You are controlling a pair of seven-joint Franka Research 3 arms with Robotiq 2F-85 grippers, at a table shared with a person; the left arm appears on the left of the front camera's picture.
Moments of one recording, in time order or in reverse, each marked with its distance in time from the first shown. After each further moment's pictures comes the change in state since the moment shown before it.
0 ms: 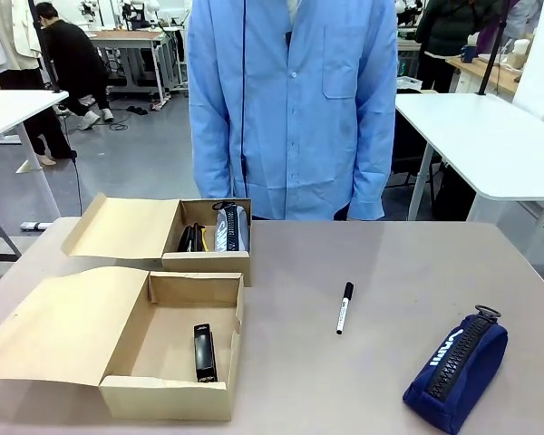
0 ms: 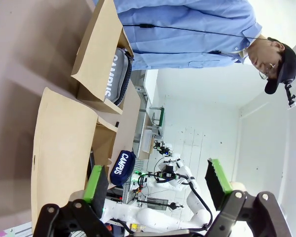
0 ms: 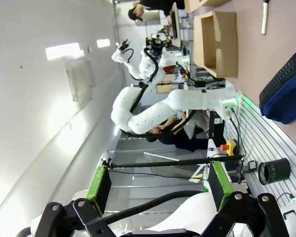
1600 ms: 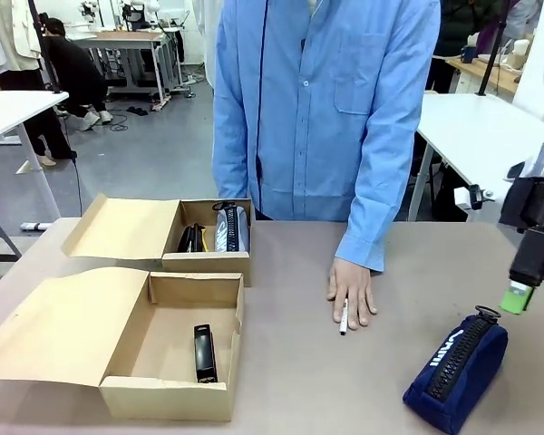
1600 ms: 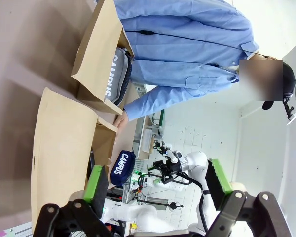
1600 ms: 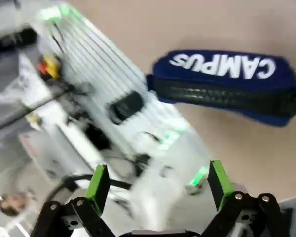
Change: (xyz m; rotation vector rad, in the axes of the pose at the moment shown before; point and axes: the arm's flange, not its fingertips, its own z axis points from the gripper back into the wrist) left arm 0.000 0.000 0.000 0.001 0.001 0.000; right arm 0.076 0.038 -0.235 -1.063 0.709 0.337
